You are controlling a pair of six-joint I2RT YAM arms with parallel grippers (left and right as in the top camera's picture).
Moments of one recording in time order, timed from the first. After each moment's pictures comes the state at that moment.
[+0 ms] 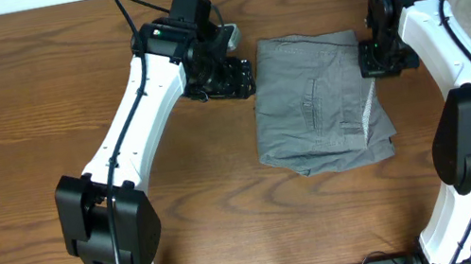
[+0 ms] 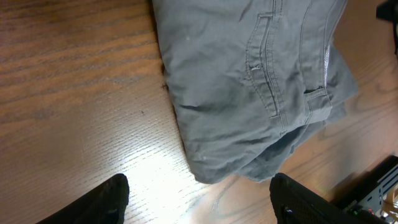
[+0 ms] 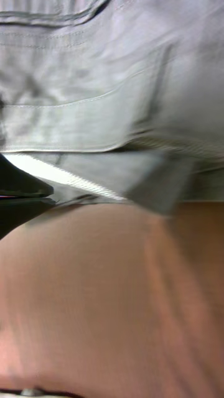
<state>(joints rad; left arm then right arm) -0.39 1.93 1.76 -1.11 0.41 -0.12 0.02 2.01 1.64 -1.16 0.09 0.18</state>
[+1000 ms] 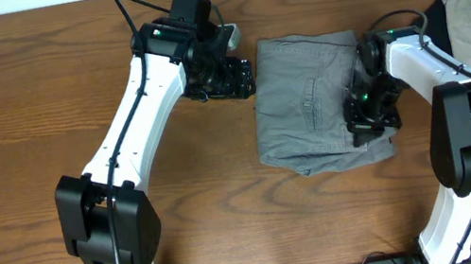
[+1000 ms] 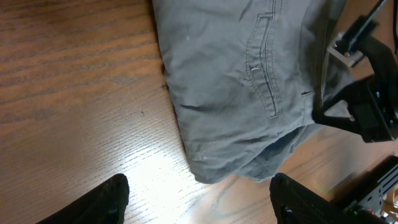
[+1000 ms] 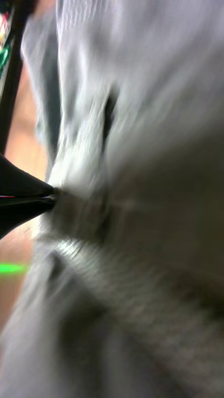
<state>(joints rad) -0.39 1.93 1.76 -1.11 0.41 -0.12 0.05 2.00 1.31 -1.24 -0.23 0.17</state>
